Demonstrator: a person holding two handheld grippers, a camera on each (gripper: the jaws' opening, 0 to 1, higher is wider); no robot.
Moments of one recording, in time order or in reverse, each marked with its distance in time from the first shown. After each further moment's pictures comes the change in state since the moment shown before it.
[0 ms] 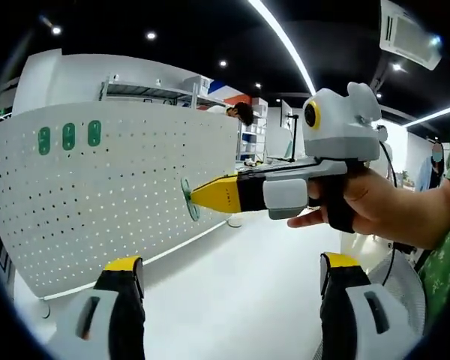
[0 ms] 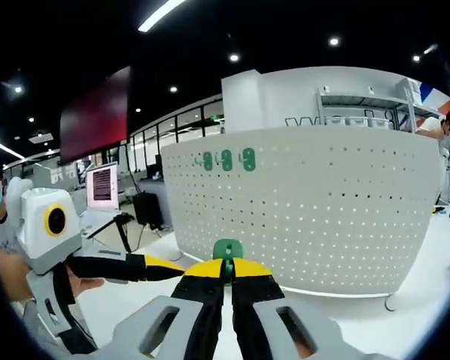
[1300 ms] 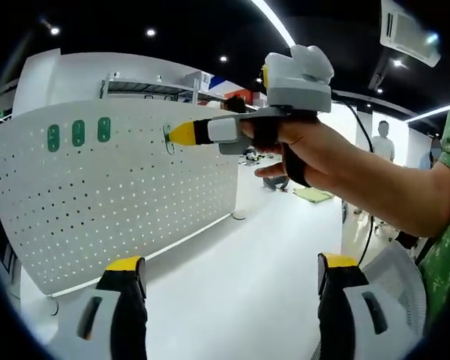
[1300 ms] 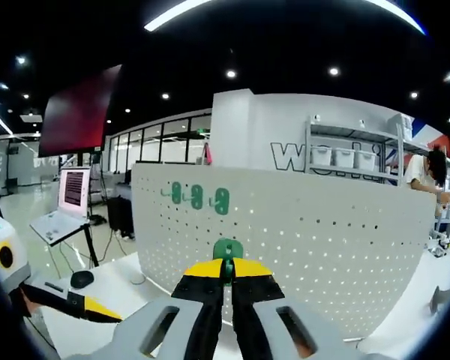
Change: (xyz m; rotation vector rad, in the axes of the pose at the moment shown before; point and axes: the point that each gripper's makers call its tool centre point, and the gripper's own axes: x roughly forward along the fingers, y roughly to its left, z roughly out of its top) left arm -0.020 0.014 -0.009 0.008 0.035 0.011; right arm 0.052 -0.038 0.061 -0.123 -0.089 -0.137
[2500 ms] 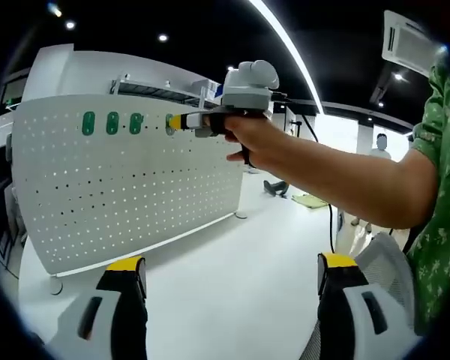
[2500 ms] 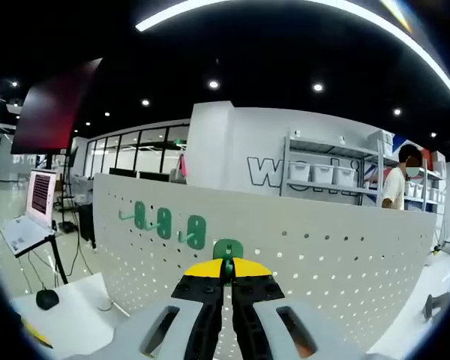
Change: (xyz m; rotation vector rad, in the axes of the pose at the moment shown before) left arm -0.057 0.019 -0.023 -0.051 -0.066 -0.009; right arm 0.064 -0.019 0.029 -0.041 -0.092 -0.177
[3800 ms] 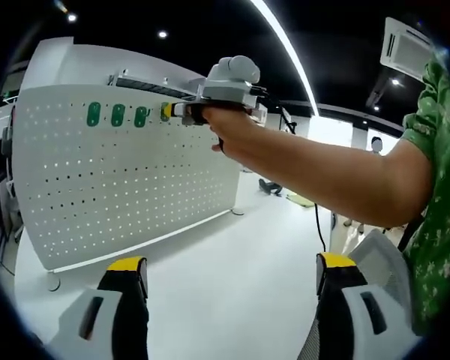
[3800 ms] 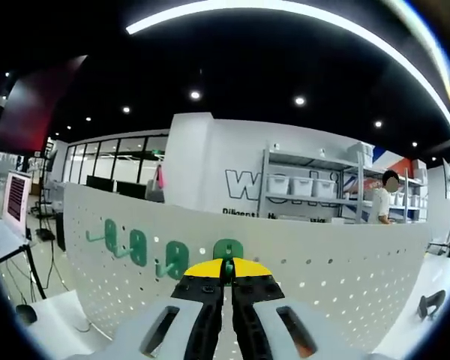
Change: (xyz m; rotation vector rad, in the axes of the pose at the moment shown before) left arm -0.007 0.014 -0.009 -0.022 0.010 -0.044; right arm 0.033 -0.010 0.015 -0.009 -0.062 -0.135
